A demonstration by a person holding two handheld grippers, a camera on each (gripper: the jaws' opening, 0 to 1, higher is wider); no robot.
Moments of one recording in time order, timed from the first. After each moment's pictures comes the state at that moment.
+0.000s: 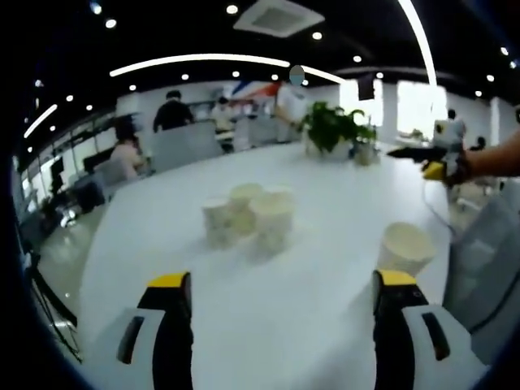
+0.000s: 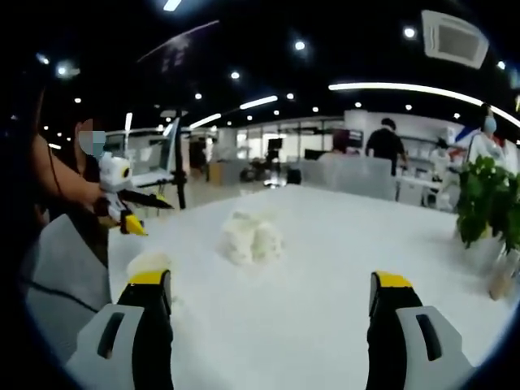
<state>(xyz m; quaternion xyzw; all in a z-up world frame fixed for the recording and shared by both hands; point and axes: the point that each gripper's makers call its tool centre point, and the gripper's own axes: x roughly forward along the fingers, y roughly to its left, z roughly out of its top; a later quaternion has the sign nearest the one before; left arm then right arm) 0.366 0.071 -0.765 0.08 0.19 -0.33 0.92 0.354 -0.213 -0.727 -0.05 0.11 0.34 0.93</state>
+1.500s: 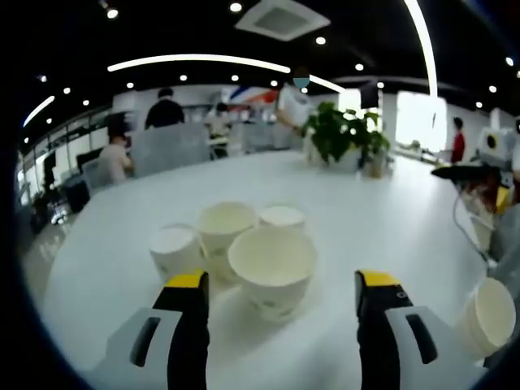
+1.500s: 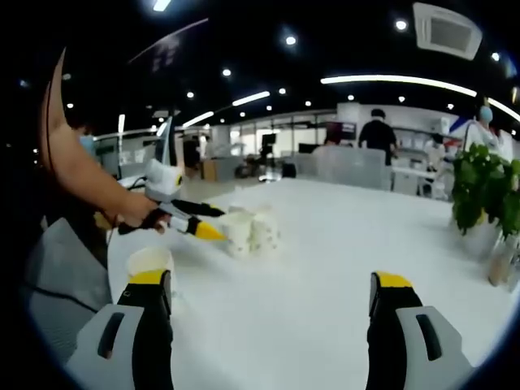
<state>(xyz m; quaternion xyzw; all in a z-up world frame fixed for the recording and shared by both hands) 0.479 -0.016 -0.789 0.06 0.17 -0.35 0.92 0.351 -0.221 -0.735 -0.03 0.13 0.33 0.94</state>
